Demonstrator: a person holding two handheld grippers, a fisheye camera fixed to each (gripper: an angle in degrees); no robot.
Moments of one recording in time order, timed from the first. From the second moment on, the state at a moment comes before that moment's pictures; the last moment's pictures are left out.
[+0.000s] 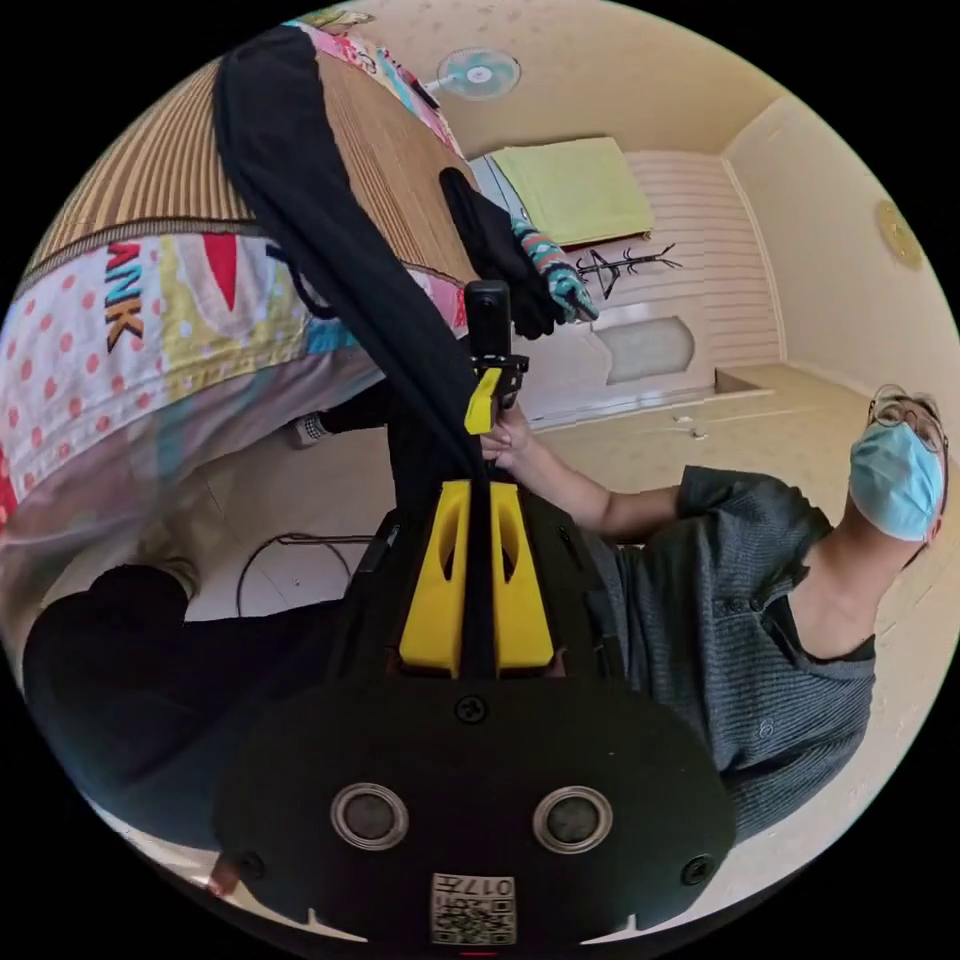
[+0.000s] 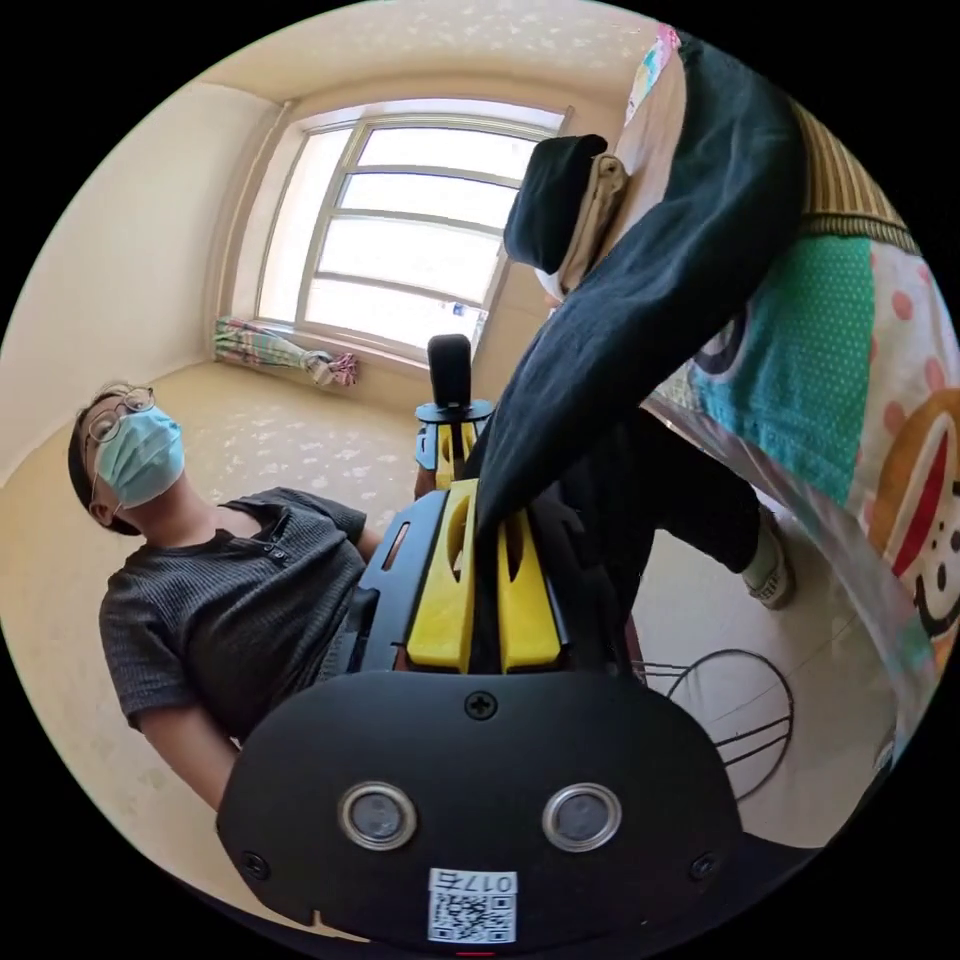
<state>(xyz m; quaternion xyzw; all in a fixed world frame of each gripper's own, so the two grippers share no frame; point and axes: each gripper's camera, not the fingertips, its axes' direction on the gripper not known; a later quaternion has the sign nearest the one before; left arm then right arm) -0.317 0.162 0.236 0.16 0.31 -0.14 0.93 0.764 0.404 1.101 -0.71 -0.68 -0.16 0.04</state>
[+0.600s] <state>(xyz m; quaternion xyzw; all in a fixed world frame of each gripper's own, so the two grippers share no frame) -0.361 0.029 0.296 0.12 0.12 -0.19 0.97 0.648 0.186 1.080 -0.58 -0.80 -0.15 0.00</state>
